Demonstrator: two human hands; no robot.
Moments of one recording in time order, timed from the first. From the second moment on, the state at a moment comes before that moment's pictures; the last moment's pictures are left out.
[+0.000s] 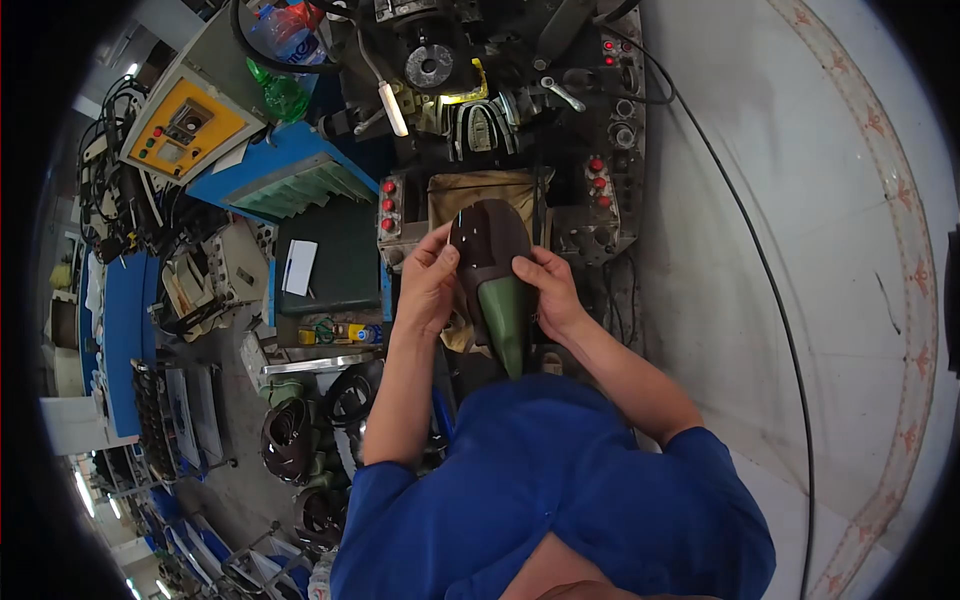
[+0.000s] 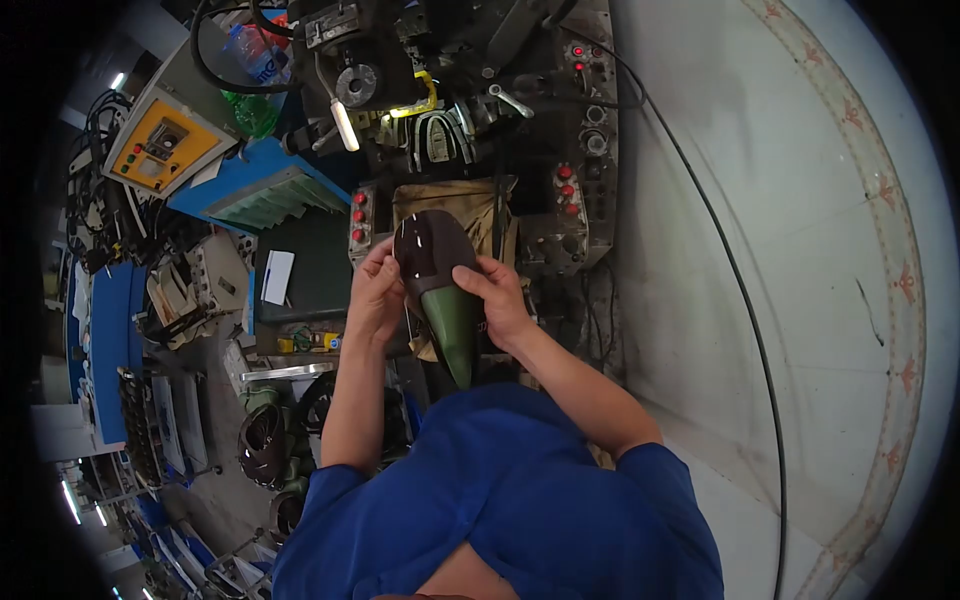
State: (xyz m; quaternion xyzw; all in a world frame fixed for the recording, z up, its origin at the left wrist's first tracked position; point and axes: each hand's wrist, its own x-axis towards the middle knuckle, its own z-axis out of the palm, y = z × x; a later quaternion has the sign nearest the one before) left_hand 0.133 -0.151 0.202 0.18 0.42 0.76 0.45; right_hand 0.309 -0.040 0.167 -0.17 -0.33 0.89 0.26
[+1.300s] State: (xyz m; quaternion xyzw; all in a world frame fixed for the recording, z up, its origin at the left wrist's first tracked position) left_hand 0.010 -0.008 0.094 0.02 0.37 0.70 0.61; right_hand 0.166 0.109 0.140 -0.36 -0.27 0.87 0.20
